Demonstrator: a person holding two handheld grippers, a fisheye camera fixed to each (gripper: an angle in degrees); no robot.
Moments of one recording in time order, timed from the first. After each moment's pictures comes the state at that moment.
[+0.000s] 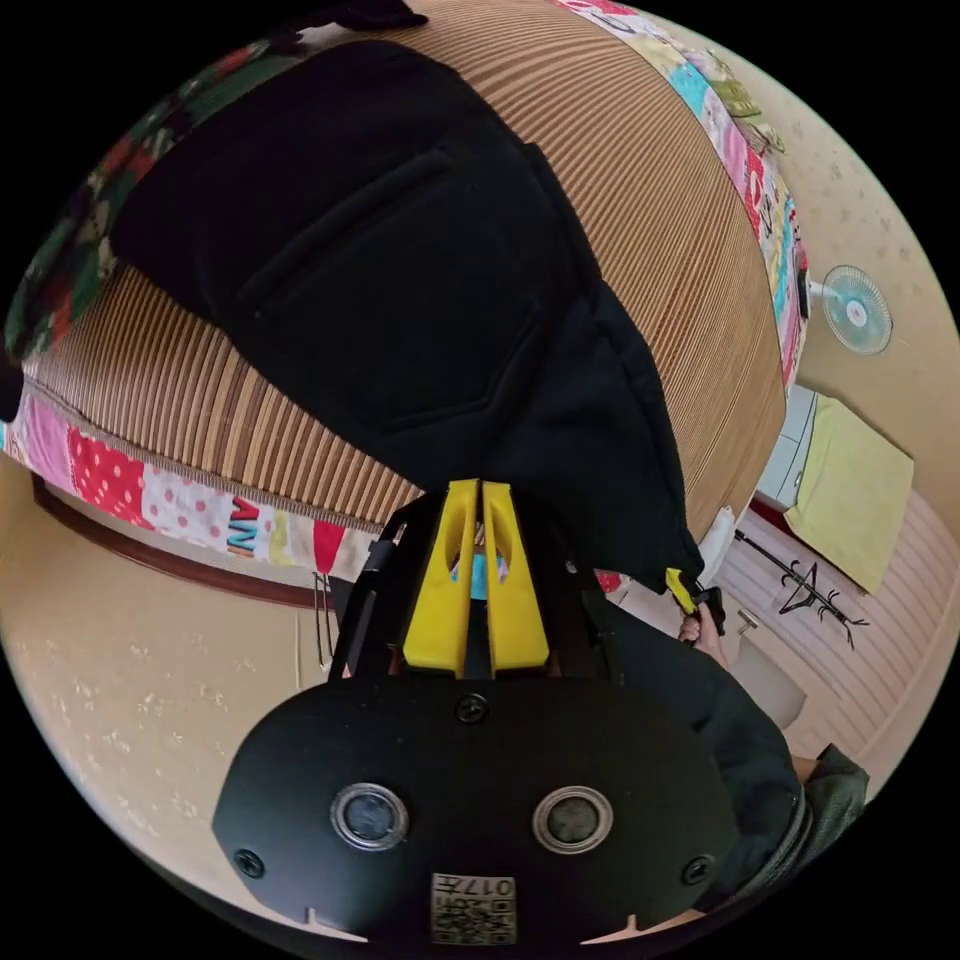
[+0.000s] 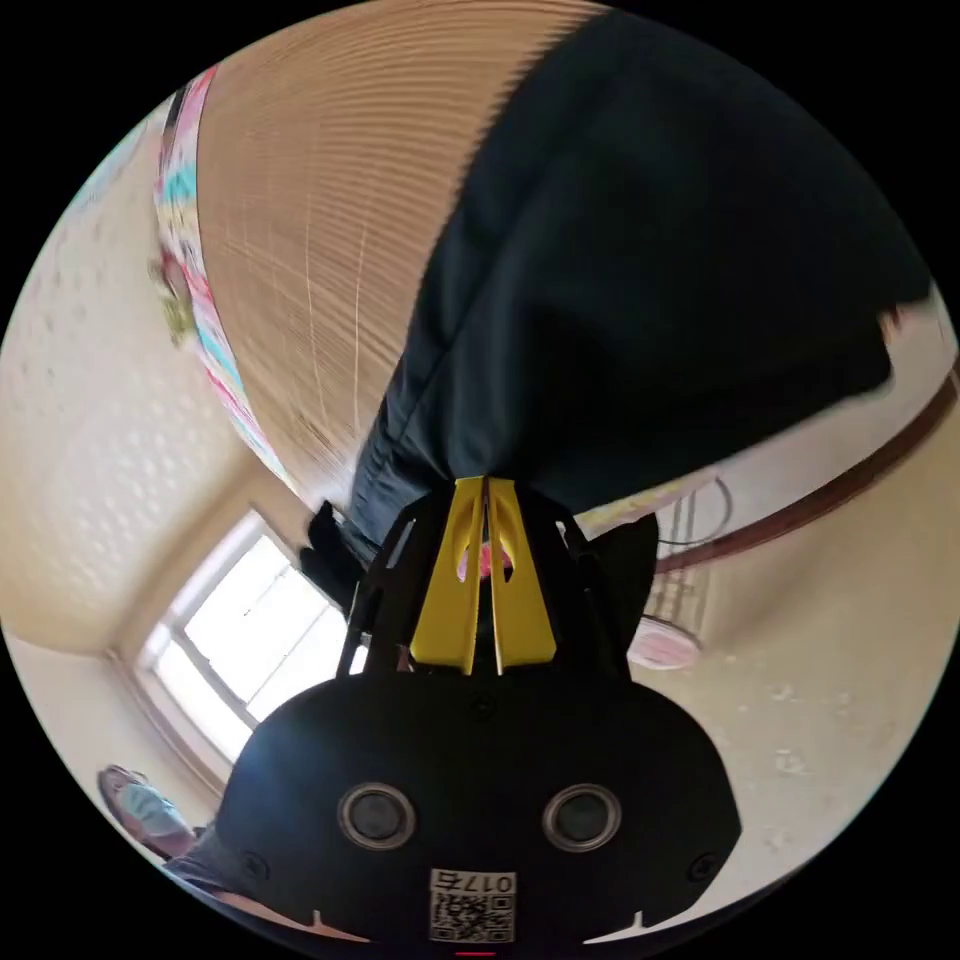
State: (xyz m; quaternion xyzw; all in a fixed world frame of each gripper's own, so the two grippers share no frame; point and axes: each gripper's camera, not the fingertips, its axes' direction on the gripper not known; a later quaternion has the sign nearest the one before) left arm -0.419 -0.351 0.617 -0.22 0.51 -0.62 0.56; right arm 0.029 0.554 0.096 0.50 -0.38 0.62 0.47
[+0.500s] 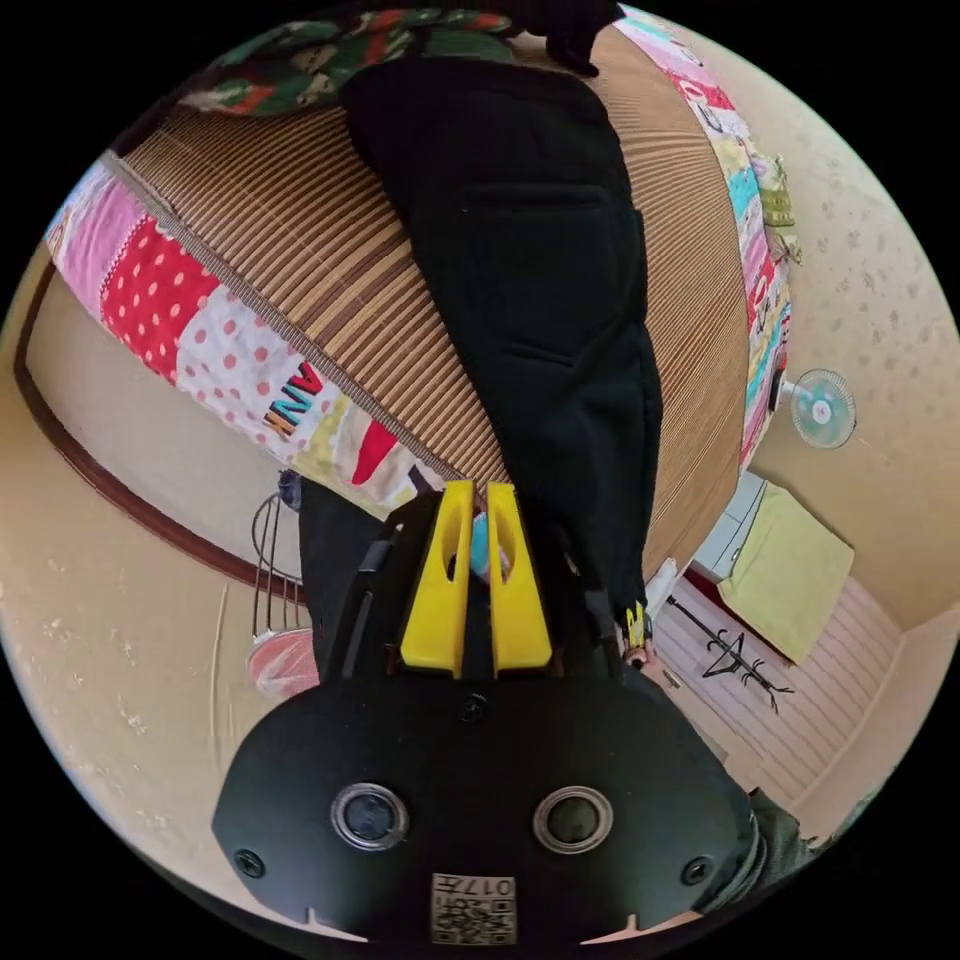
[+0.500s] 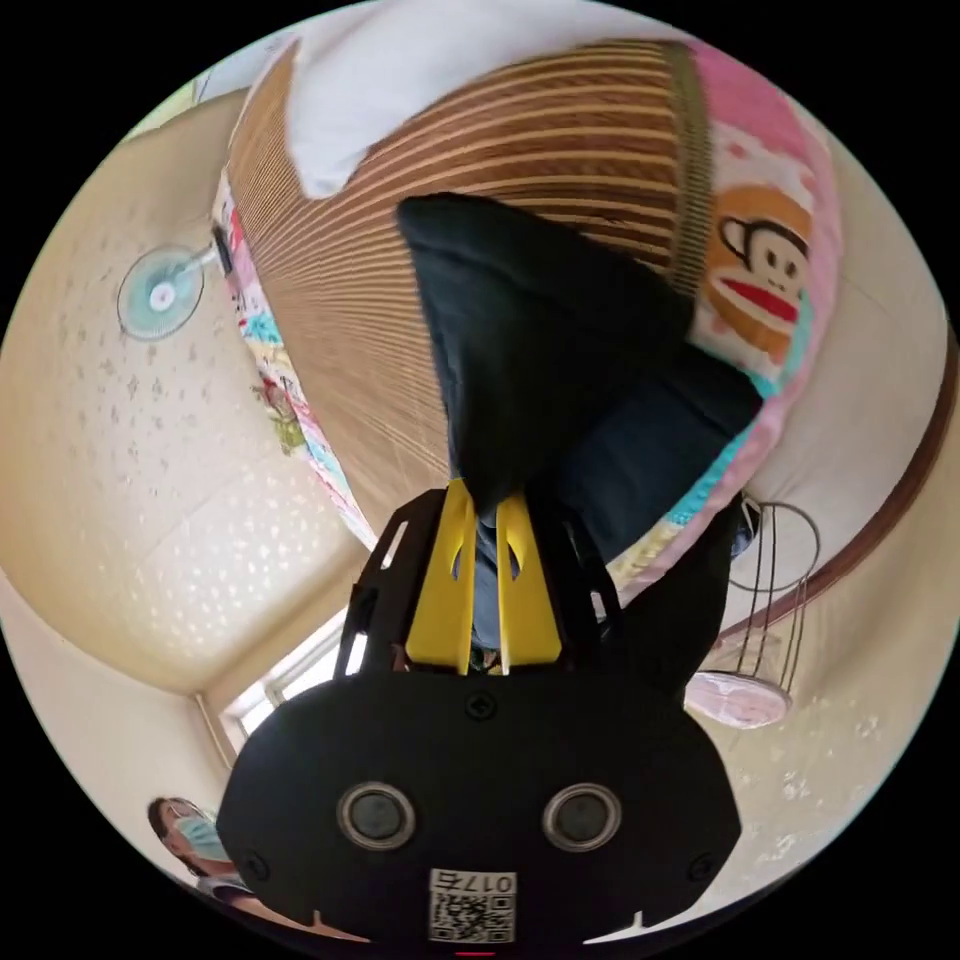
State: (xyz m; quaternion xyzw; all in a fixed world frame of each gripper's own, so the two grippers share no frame) left arm -0.377 -0.277 0.589 -0.16 0.49 -0.73 0.45; right arm 0.062 0.611 0.100 0.63 -0.38 0.58 0.36
